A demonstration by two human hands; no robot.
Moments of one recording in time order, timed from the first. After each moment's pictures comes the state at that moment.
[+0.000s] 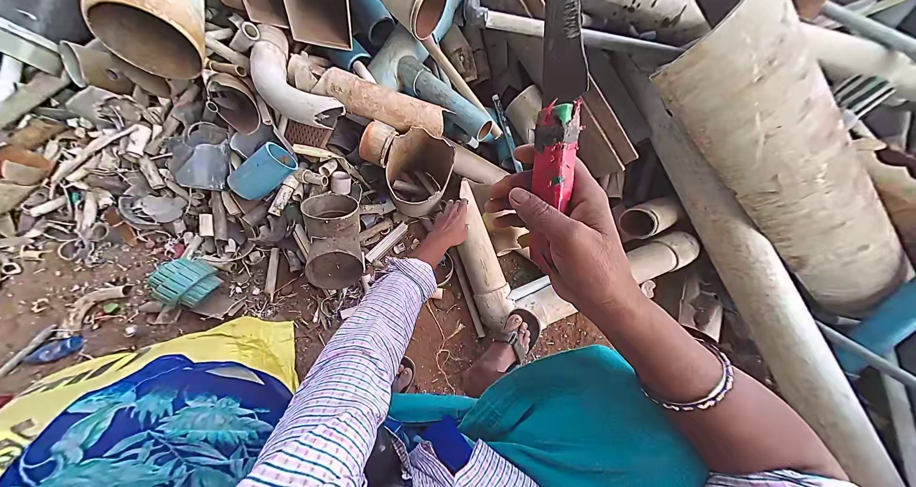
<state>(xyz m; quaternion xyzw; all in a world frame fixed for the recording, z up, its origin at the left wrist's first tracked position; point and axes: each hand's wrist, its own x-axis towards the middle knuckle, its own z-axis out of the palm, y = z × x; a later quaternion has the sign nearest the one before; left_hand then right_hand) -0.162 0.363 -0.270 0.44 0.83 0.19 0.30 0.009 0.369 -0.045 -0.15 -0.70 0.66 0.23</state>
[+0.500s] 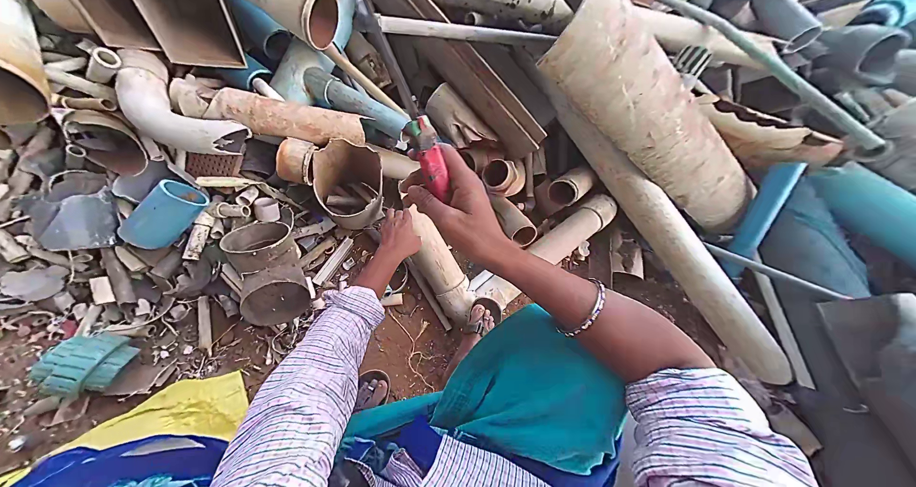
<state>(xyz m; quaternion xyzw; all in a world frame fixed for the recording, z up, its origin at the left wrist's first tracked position) -0.139 0.367 -0.219 0.44 0.83 0.05 0.34 -0.005 0.389 -0.082 -0.13 -0.78 0.54 0.29</state>
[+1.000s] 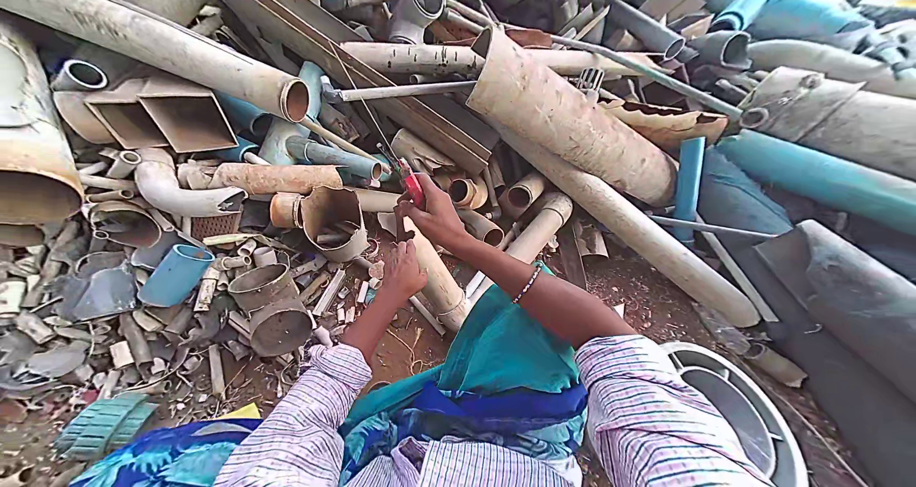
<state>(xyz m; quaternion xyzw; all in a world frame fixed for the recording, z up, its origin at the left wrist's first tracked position) -0.056 0.316 -0.186 0.53 0.81 0.09 0.23 0.039 0.389 -0.100 -0.21 -0.82 0.43 0.32</state>
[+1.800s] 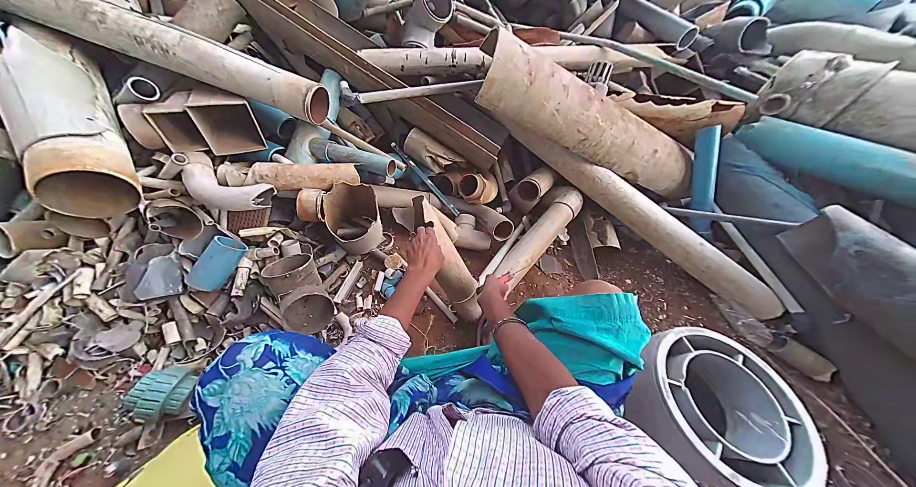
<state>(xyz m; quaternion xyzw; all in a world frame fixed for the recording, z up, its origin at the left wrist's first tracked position) -0.033 0.328 -0.178 0.48 0.84 0.11 0.22 0.107 0.357 -0.269 -0.74 -0.18 0.56 0.33</state>
